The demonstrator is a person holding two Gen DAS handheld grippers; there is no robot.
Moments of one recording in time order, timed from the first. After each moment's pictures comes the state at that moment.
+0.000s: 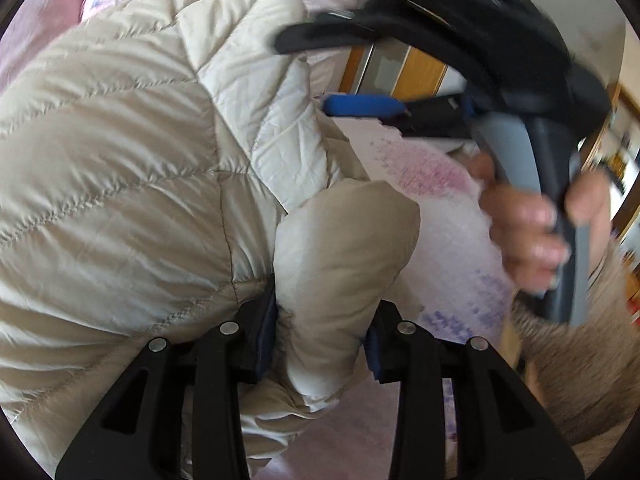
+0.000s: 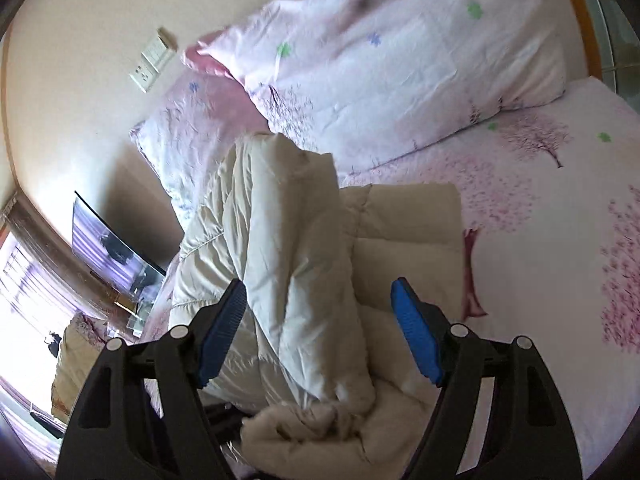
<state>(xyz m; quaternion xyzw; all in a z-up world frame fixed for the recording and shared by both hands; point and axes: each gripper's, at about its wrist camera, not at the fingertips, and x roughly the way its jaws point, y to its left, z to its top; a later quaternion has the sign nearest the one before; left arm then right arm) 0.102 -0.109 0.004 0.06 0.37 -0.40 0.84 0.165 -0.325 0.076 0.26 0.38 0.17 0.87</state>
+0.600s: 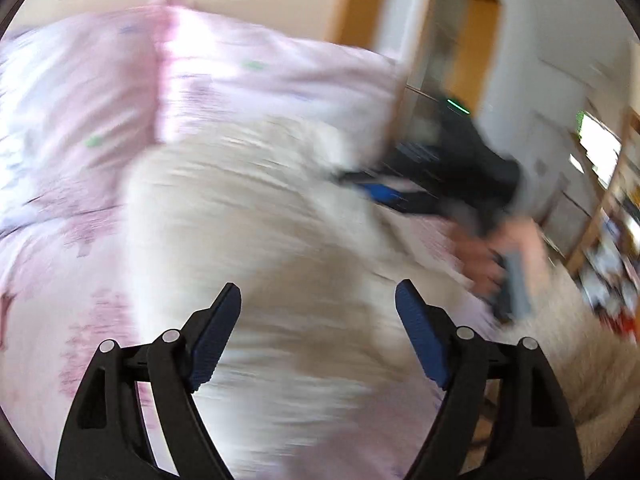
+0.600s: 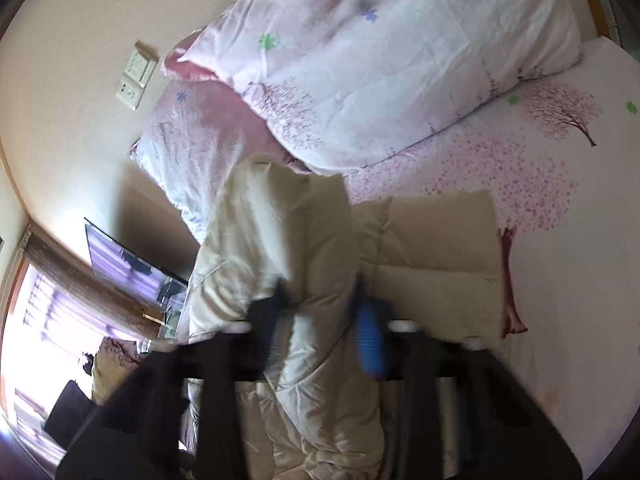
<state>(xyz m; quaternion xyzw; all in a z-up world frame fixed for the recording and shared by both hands) 0.098 0.004 0.073 -0.01 0.30 -0.32 0.90 0.201 -0.325 0.067 0.32 0.41 0.19 0.84</state>
